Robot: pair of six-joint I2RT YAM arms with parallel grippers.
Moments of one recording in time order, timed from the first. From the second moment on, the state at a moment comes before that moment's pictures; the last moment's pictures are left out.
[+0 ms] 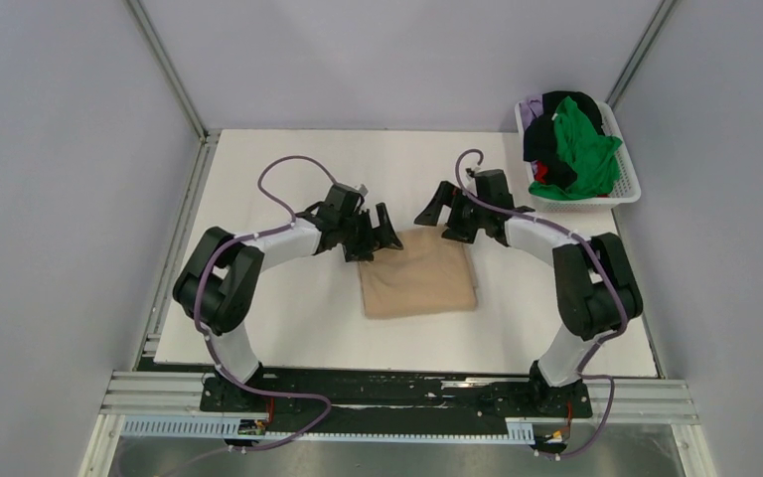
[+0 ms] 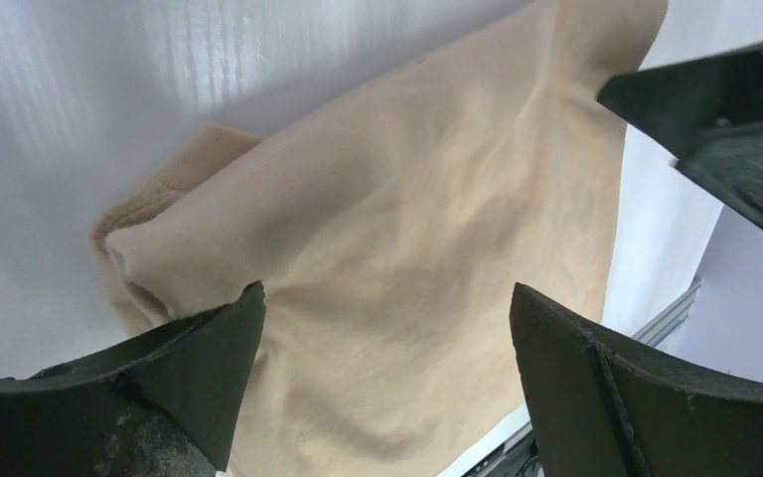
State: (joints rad) left arm -0.54 1.77 1.05 -0.12 0.31 -0.78; right arm 0.30 1.75 1.01 -0.02 -0.44 0.68
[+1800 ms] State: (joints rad) left arm -0.74 1.46 0.88 0.01 0.45 -0.70; right arm 0.25 1.07 0.60 -0.10 -0.62 0.77
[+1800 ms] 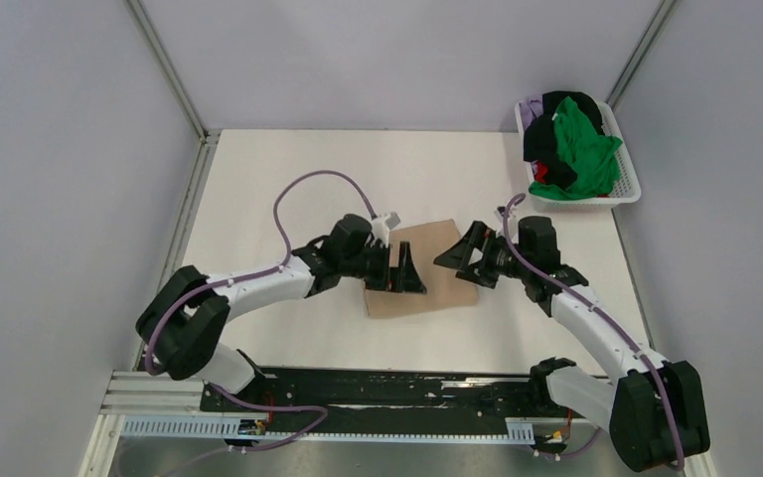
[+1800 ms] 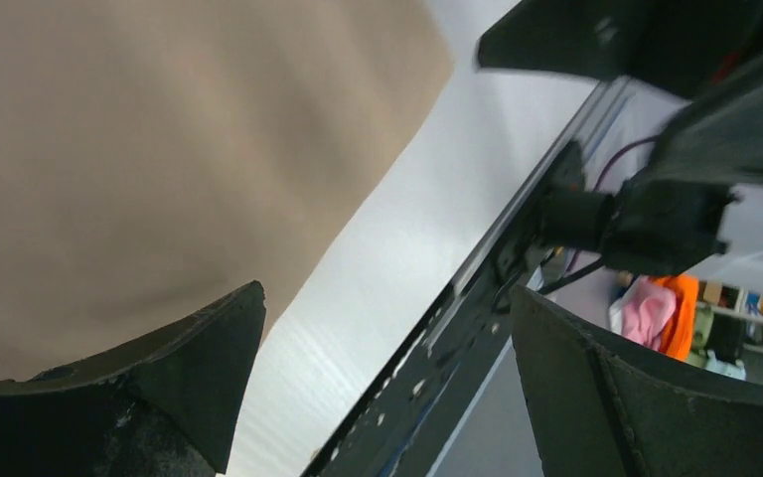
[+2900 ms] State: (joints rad) left arm -0.78 1.27 0.68 -0.19 0.13 -0.72; right arm 0.21 0.96 0.46 -0.16 -0.45 0.76
